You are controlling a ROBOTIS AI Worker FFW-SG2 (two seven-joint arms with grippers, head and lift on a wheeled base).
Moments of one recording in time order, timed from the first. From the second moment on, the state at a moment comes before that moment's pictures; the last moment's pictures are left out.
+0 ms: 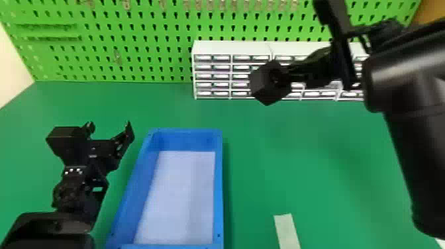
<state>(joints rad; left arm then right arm) 0.07 0.13 0.06 -1.73 0.11 0.00 0.02 -0.68 -0.19 0.25 -1.78 0.34 1.13 1.03</state>
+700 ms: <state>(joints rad) 0.08 0.13 0.07 -1.73 0.12 0.00 0.02 -0.75 -0.11 0.59 -1.50 0.00 0.97 0.77</state>
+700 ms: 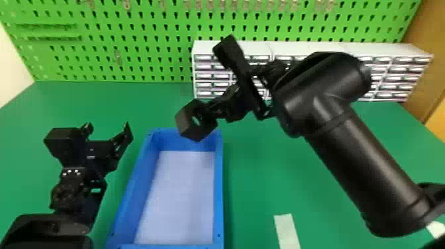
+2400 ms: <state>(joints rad) 0.08 0.13 0.07 -1.73 0.11 0.00 0.02 -0.79 -0.10 0.87 -1.35 -0.23 0.86 0.57</state>
